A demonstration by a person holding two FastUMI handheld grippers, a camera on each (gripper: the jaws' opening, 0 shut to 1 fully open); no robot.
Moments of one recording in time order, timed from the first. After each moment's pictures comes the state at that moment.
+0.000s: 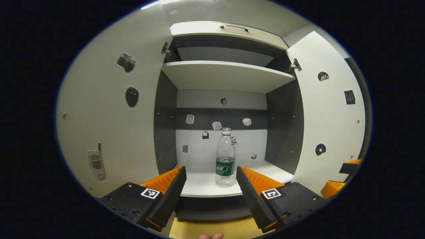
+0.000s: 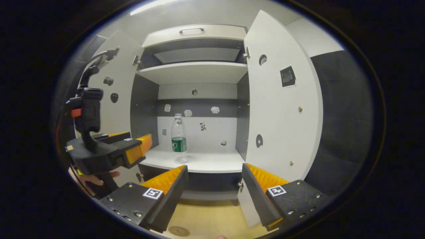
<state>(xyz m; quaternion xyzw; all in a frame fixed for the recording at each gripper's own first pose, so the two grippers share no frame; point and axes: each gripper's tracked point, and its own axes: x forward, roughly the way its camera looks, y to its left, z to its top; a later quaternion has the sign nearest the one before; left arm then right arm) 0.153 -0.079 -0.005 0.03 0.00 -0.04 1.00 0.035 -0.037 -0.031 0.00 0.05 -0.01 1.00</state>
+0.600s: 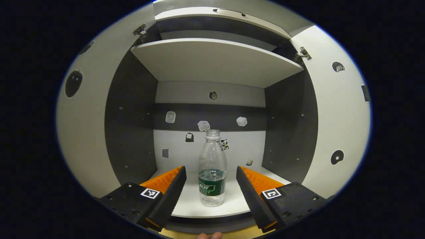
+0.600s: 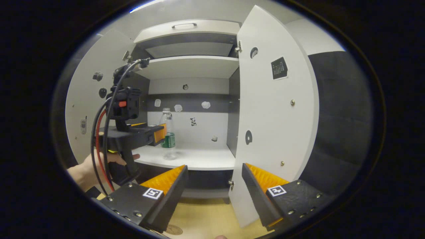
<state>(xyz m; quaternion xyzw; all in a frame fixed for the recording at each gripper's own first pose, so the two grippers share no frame) 0.253 -0.114 -0.015 0.03 0.00 -0.08 1.00 0.046 -0.061 -0.039 0.00 0.06 -0.04 1.00</state>
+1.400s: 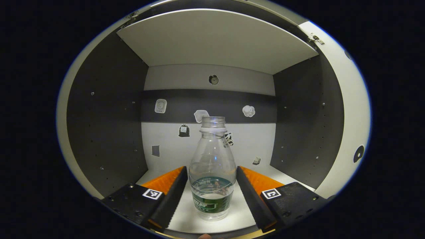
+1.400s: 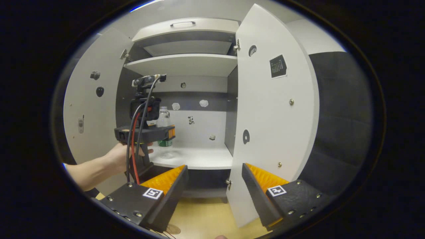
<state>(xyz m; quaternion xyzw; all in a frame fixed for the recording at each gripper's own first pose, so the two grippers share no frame) 0.323 -0.120 -0.042 0.03 0.03 -0.07 1.00 0.047 -0.068 -0.039 -0.01 0.07 -0.05 1.00</state>
